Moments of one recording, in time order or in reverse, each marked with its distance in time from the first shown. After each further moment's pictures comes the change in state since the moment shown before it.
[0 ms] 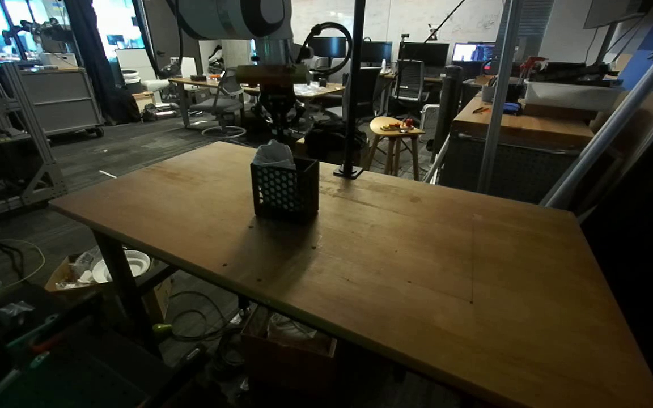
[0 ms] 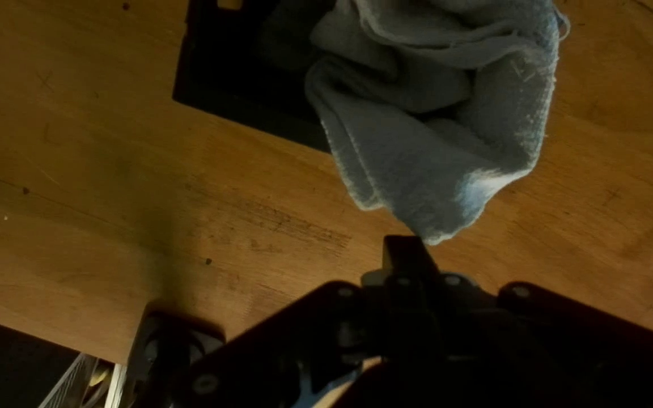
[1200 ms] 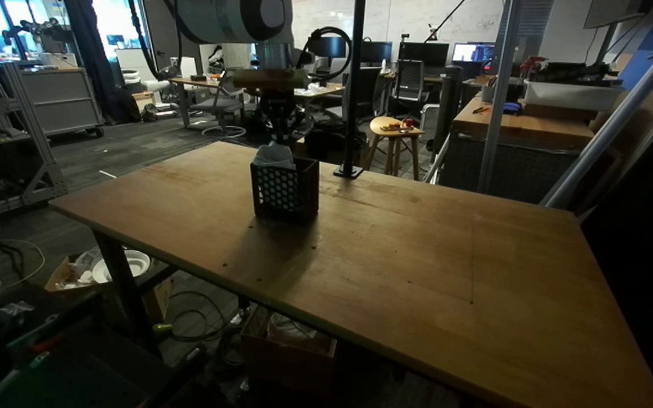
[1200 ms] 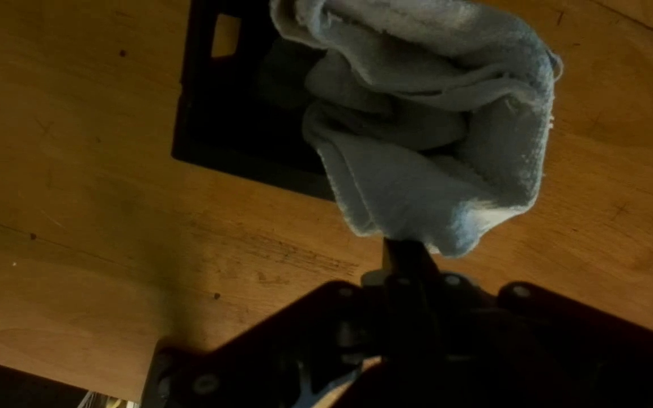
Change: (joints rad) arm -0.001 -0.014 -0.011 -0.037 0.000 0.000 0.045
